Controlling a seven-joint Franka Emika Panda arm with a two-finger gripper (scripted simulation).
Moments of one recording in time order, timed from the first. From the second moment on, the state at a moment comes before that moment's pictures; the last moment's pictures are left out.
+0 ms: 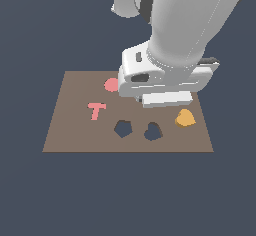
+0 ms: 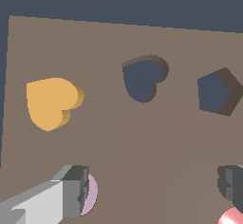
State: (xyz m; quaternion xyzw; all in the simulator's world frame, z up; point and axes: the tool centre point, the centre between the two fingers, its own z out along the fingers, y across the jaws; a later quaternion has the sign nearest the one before) arm 0.015 0.078 0.099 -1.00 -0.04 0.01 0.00
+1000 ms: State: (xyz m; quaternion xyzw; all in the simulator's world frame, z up) arm 0.048 0.170 0.050 -1.00 -0.08 0.00 0.00
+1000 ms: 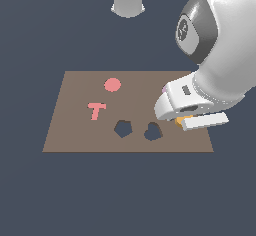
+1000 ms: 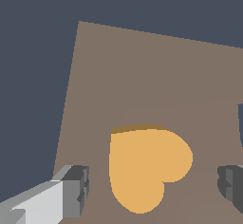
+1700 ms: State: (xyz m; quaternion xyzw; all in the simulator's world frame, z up) arm 0.050 0.172 0.030 -1.00 -0.08 0.00 0.00
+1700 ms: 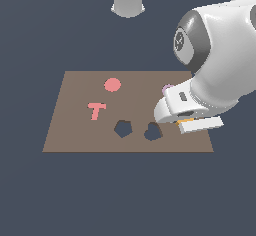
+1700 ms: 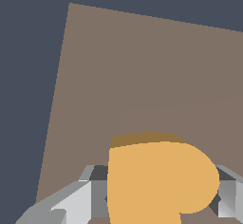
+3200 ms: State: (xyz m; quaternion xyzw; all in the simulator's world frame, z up) arm 0.080 0.084 0.039 -0.99 -0.13 0.00 0.00
